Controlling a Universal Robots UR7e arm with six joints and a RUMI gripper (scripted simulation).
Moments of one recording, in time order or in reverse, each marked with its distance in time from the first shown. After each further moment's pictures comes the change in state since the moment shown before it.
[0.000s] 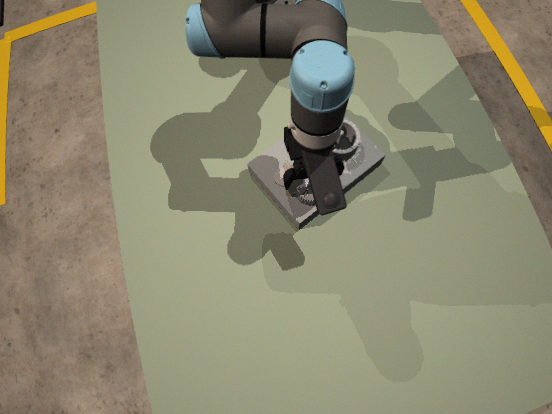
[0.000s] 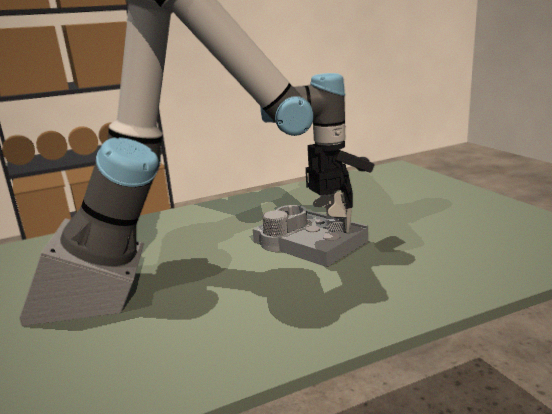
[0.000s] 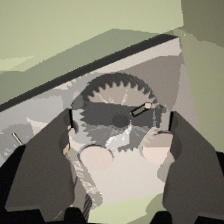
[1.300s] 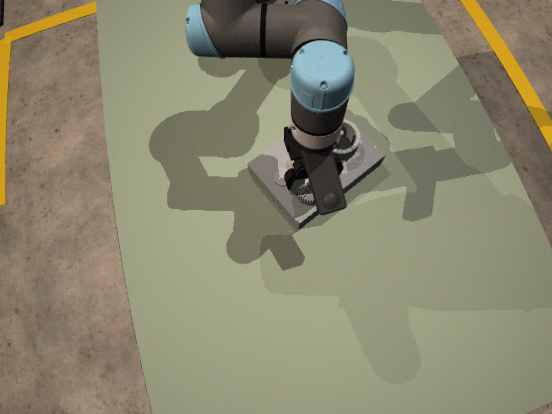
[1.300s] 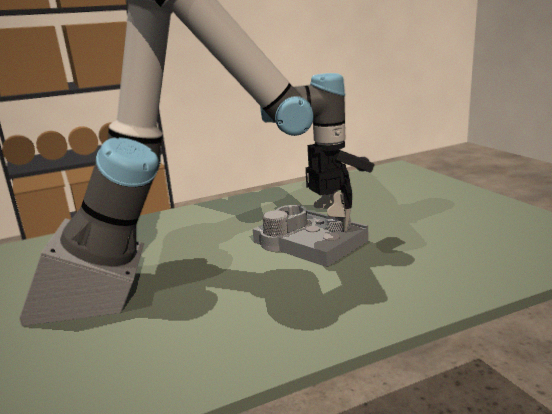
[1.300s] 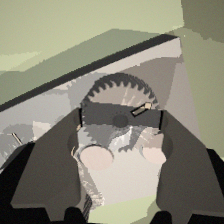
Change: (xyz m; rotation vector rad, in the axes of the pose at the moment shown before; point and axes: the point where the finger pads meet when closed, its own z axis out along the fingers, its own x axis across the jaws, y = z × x) arm 0.000 0.000 0.000 0.000 0.000 0.000
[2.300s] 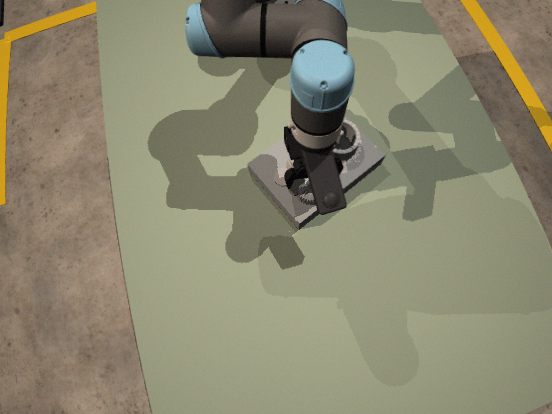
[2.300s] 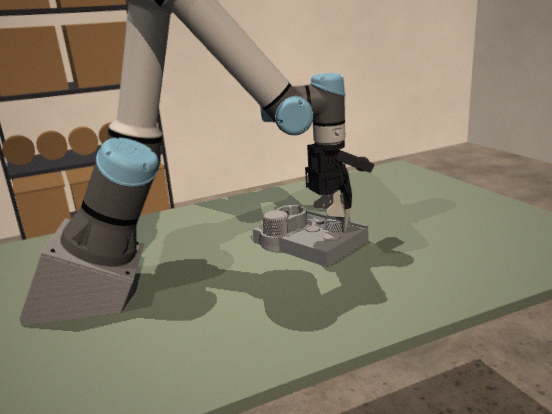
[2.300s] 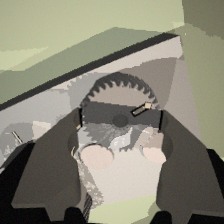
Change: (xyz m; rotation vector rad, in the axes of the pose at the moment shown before) arm 0.000 0.001 0.000 -0.003 -0.001 0.000
